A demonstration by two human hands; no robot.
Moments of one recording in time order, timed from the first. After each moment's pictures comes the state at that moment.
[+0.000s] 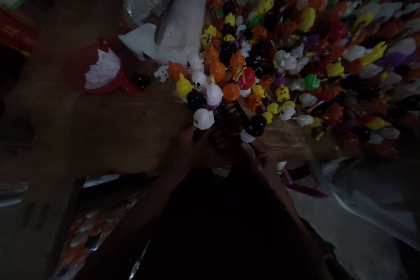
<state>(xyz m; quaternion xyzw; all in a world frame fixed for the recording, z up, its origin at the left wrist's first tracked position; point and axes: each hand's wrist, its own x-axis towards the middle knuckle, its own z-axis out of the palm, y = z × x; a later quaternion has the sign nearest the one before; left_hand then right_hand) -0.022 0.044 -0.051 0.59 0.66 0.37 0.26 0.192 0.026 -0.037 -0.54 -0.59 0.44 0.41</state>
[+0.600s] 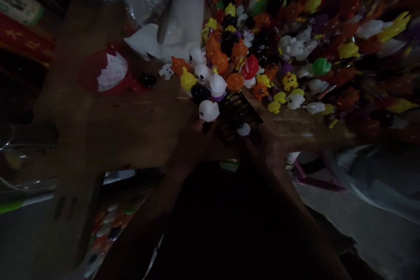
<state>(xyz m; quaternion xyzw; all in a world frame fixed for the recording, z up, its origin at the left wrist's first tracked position) -0.021 0.049 -0.057 0.66 0.66 0.33 0.16 0.180 0.026 -0.049 -0.69 -0.63 0.21 0.30</state>
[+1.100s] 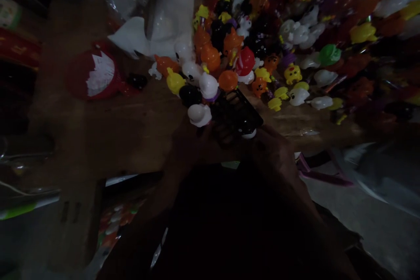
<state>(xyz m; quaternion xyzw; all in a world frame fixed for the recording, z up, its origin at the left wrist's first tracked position) -0.025 0.051 -0.063 0.67 0.69 0.27 0.11 0.197 0.024 -0.027 -0.57 -0.73 0.23 0.29</state>
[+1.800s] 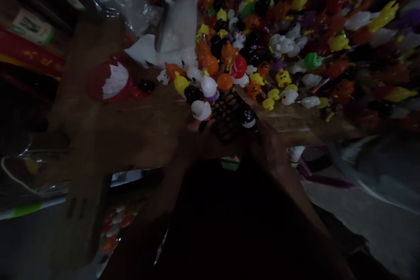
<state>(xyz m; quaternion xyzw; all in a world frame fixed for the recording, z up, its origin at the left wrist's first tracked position) -0.022 0.055 -0.062 0.65 0.69 0.27 0.17 0.197 0.024 -0.036 -0.60 -0.70 0.20 0.34</state>
